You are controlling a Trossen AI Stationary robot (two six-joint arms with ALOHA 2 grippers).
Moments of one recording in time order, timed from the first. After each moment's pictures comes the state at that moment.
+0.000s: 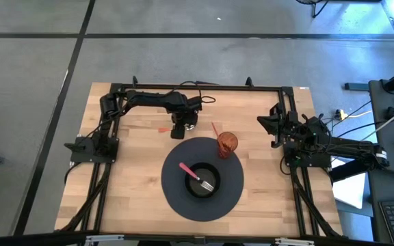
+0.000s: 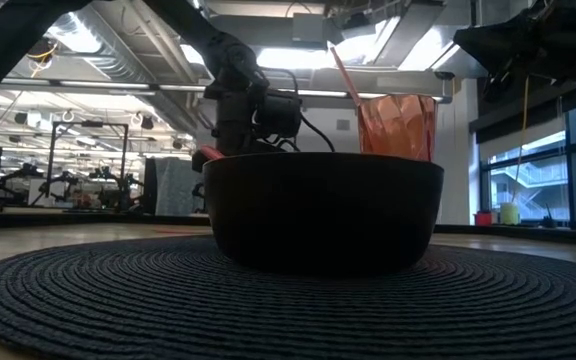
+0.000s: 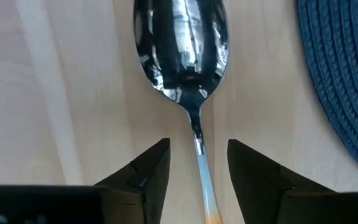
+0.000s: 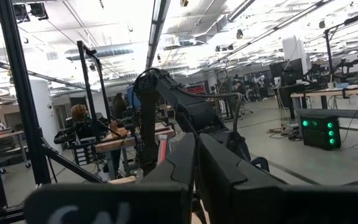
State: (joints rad) left arm 0.38 2.03 1.42 -0.89 0.03 0.43; right arm -0.24 0.29 0.07 0.52 -0.02 0.20
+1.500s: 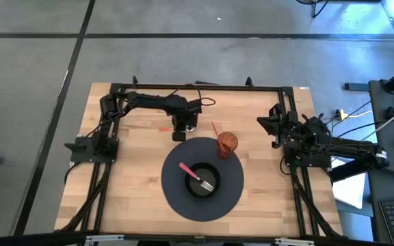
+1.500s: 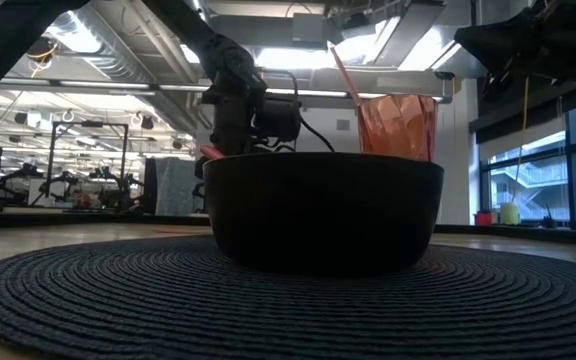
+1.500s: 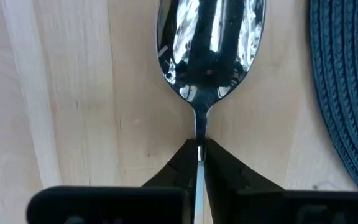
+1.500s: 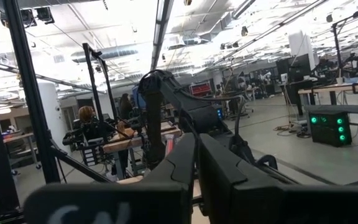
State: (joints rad) left arm 0.36 2.07 1.36 -0.82 0.03 0.32; right arm -0.24 0.29 0.07 0.52 -0.04 0.23
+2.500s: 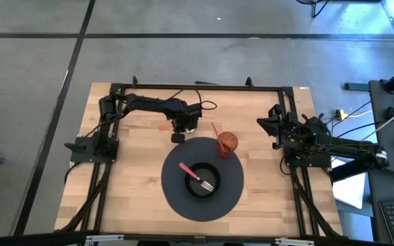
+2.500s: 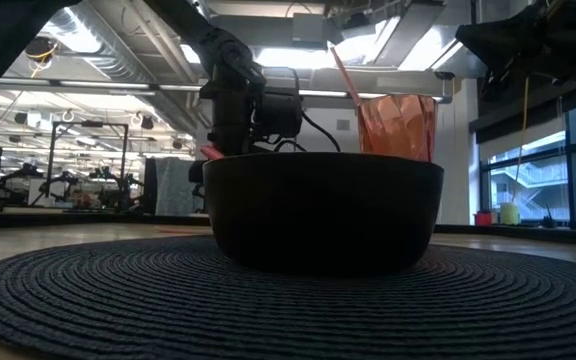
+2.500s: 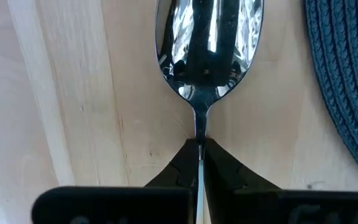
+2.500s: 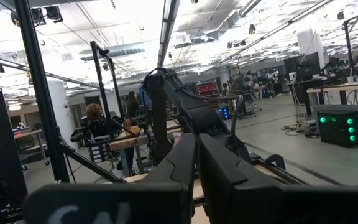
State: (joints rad) left arm 0.33 2.01 1.35 -0.81 -0.08 0.36; right arm -0.24 0.29 0.07 0.52 -0.07 0.23
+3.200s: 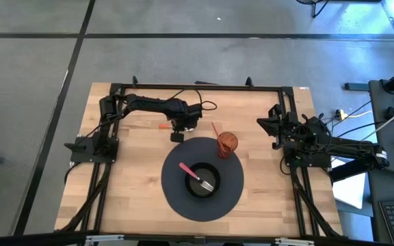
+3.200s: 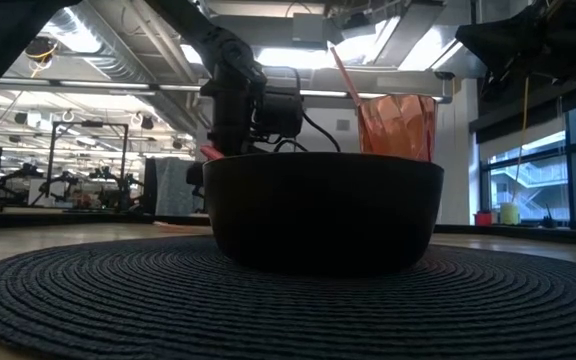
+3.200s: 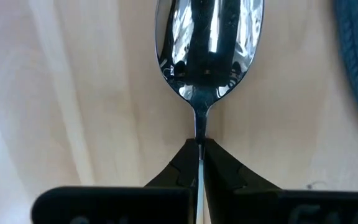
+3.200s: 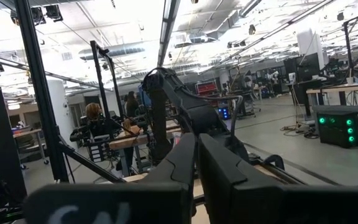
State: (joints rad) left arm 0.32 2.01 1.36 -0.84 -0.14 0.37; right arm -0.24 0.29 0.07 0.52 -0.07 0.23
